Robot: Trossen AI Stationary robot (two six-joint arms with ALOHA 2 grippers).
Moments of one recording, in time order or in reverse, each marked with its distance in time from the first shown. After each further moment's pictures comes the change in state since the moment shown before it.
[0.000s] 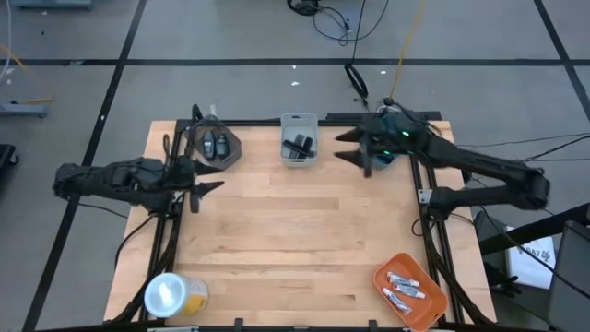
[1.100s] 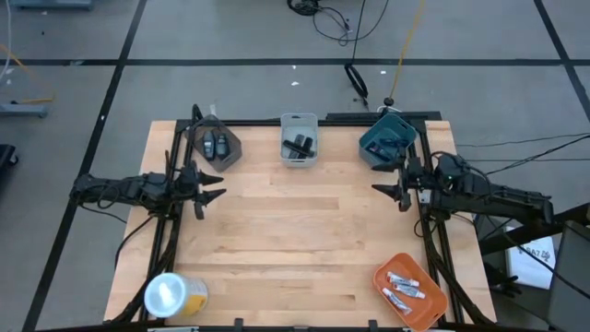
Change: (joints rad) left arm -0.039 -0.386 -0.406 0.151 -0.048 -0.069; right arm 0.200 -0.768 -0.511 -0.107 0.206 -0.036
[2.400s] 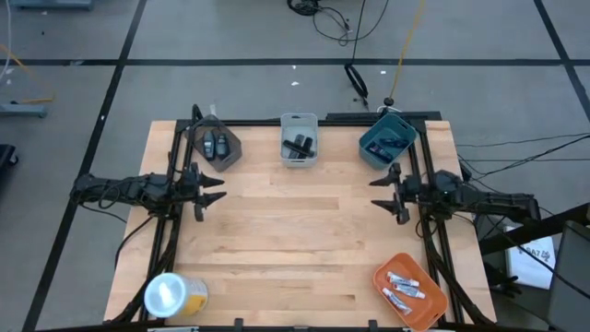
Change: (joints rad) left arm -0.006 -0.003 -0.013 -0.016 0.027 -0.005; right arm 0.113 -0.252 -0.326 0.159 0.030 -0.017
